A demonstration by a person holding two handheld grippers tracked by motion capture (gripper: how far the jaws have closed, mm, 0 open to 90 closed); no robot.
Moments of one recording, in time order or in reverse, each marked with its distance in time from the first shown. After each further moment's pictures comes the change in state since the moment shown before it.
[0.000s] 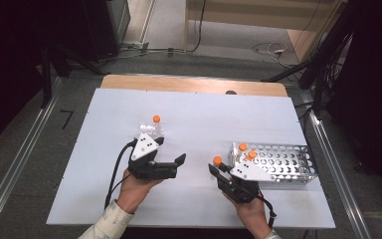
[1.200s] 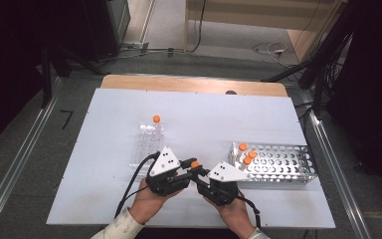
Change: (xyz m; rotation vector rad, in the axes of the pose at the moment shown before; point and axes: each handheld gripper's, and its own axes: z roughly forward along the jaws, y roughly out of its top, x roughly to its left) left arm -0.039 -0.007 0.010 0.016 -0.177 0.080; right arm 0.032 0.005 0.026 0.031 0.122 -0.028
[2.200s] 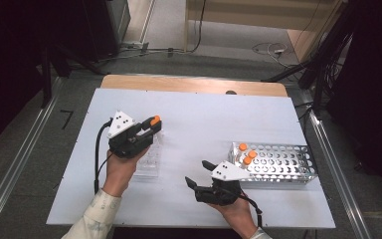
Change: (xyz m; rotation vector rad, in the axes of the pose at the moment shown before) left arm 0.096 0.032 -0.047 -0.155 0.343 -0.135; right arm -0.005 -0.002 -0.003 0.027 -0.004 0.006
